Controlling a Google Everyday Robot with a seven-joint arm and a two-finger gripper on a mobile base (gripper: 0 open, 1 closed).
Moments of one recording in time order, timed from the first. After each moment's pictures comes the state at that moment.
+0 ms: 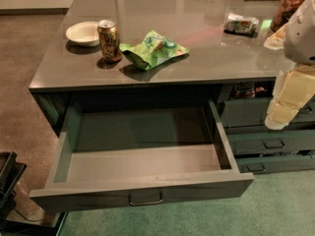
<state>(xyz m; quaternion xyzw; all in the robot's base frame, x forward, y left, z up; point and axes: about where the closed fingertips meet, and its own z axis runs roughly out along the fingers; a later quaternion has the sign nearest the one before) 0.438 -0.217 0.976 -0.60 0.78 -0.03 0.16</state>
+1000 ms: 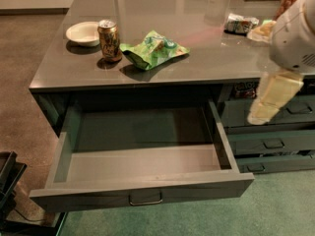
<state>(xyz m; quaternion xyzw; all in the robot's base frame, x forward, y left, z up) 0.460 -0.191 0.973 -0.64 0.73 -0.06 0.23</state>
